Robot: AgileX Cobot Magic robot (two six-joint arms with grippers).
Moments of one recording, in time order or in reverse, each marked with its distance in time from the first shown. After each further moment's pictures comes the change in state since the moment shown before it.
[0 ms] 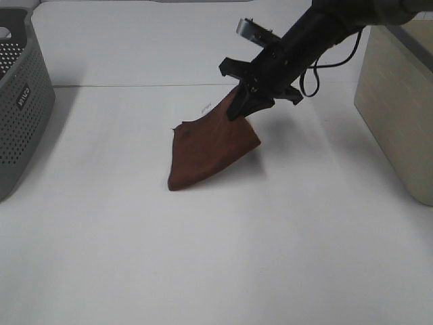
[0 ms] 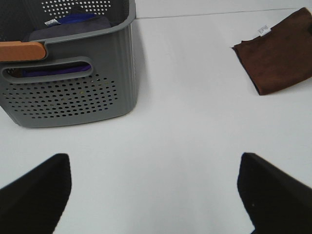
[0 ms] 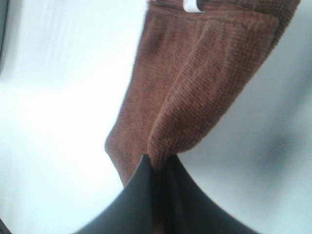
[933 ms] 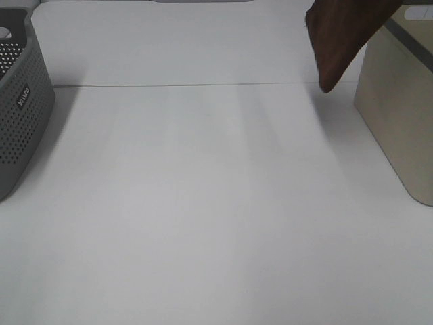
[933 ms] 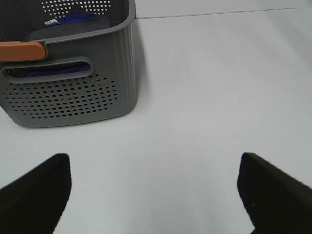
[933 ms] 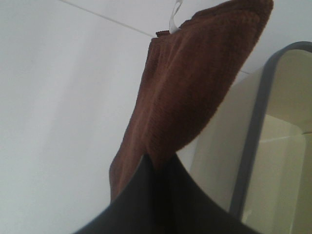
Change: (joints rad) left arm 0.000 0.000 0.000 0.000 0.000 0.000; right arm -0.008 -0.332 -0.285 -0.807 0.213 0.212
